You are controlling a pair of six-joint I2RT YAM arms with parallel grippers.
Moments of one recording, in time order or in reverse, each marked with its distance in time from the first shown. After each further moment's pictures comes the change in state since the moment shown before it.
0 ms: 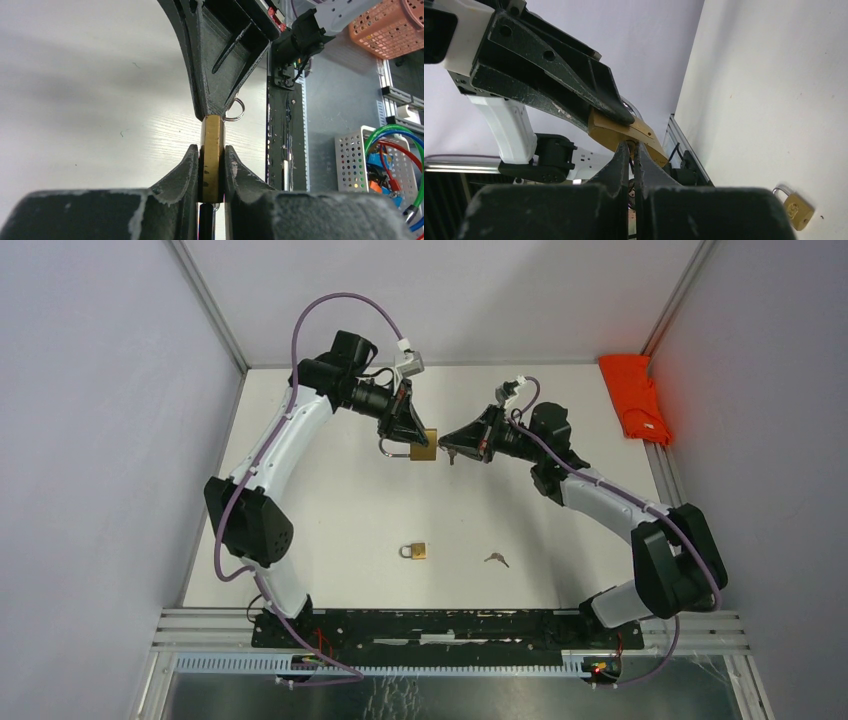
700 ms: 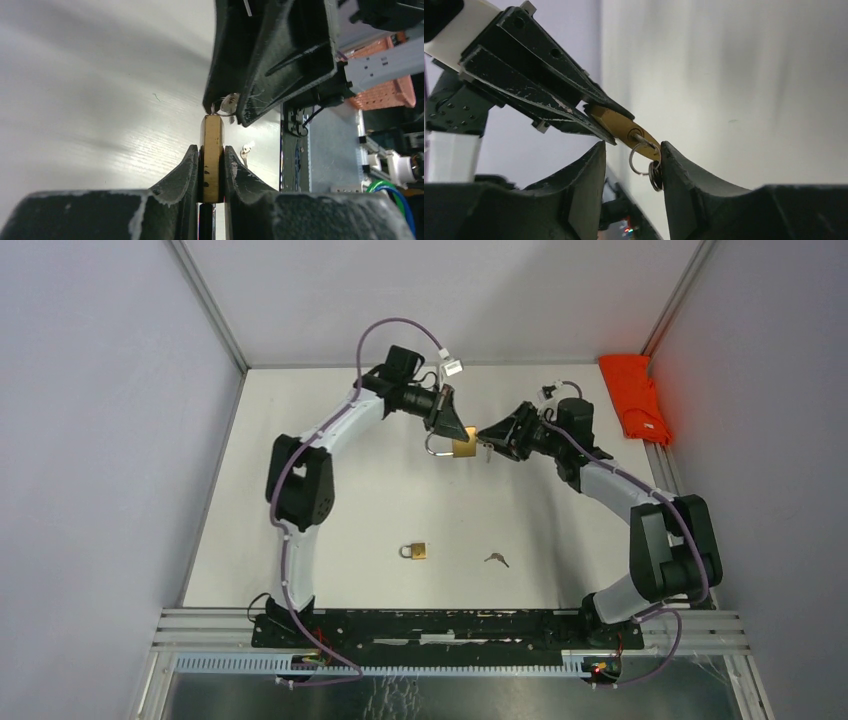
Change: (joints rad) left arm -0.069 0.332 0.029 0.487 0.001 -0.425; right arm -0.224 0.067 -0.004 -0.222 0.049 -0.253
